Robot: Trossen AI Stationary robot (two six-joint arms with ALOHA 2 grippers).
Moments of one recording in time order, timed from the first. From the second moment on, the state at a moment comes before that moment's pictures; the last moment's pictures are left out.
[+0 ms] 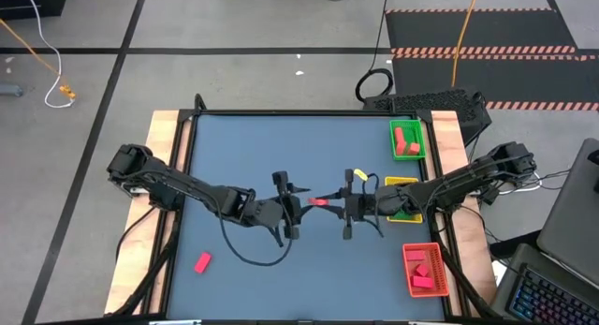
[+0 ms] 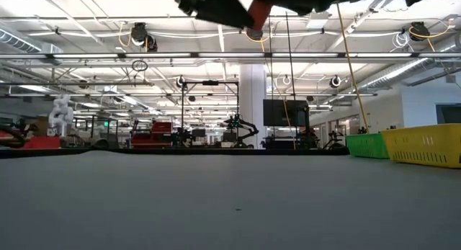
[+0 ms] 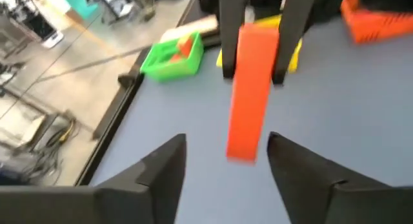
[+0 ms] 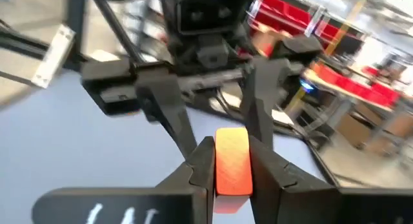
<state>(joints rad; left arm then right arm) -0.30 1.63 1.14 0.00 -0.63 0.12 0.27 1.32 0.66 0.54 0.34 -0.28</state>
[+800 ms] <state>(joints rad) -0.32 1.63 1.14 -0.22 -0.63 0.00 -0.48 1.24 0.66 -0.20 0.67 0.03</state>
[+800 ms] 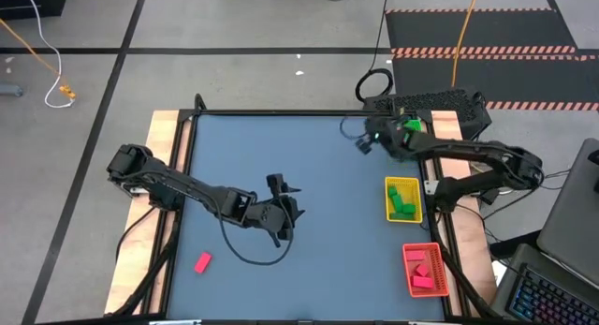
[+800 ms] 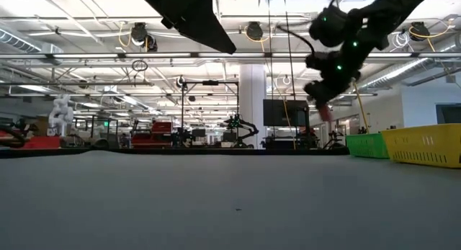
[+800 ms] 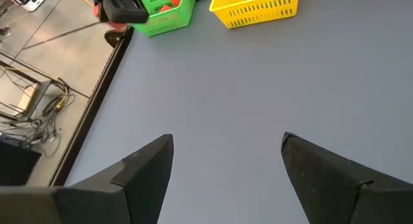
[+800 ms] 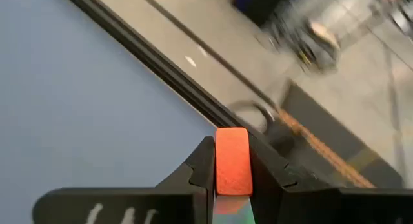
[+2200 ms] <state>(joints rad) -0.33 1.63 1.14 -0.24 -0.63 -0.02 -0.73 1.18 0.66 -0.36 0.05 0.14</state>
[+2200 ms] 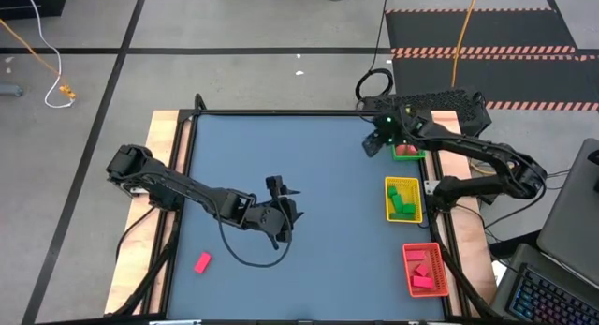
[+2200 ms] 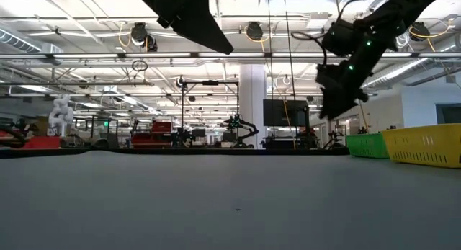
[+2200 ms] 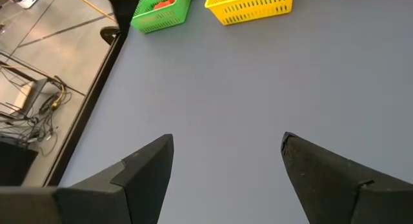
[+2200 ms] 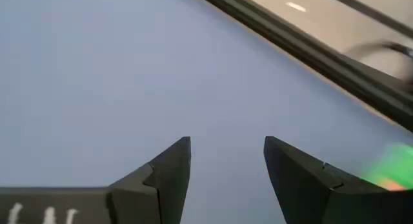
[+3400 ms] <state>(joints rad) -0.69 1.63 1.14 -1.21 0.03 -1.32 0.28 1.36 0.43 0.66 0.21 0.22</state>
